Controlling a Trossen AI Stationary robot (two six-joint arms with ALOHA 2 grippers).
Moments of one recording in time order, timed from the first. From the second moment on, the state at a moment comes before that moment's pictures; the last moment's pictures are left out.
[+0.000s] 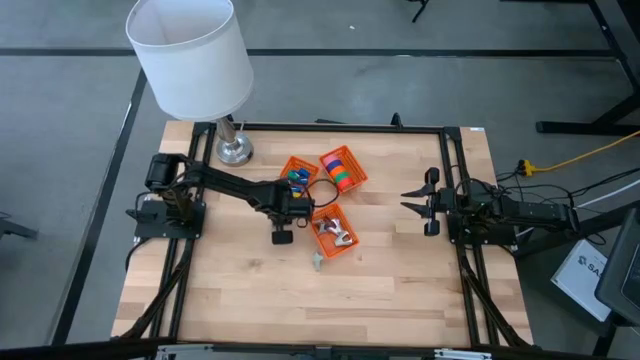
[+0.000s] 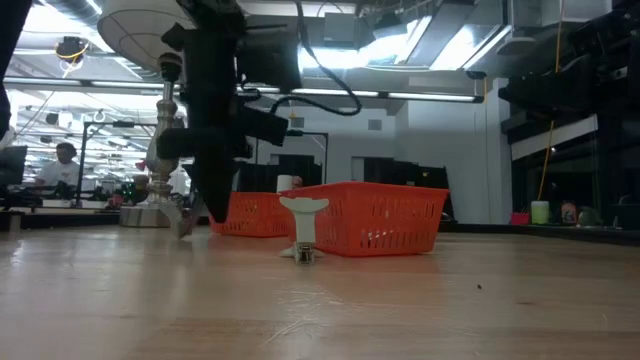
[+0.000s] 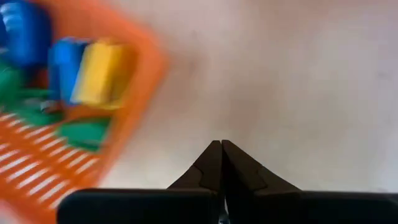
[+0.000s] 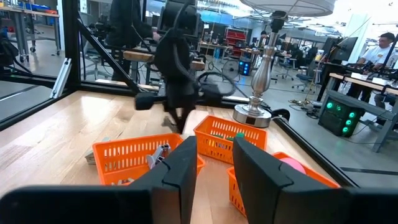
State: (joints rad) left arm -0.02 1.78 1.11 -0.78 -0.21 -0.15; right arm -0.05 0.00 0.02 0.00 0.00 -0.14
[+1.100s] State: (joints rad) left arm -0.01 1.78 1.27 -0.62 -0.09 0.09; right arm -0.05 0.00 0.02 0.00 0.00 -0.14
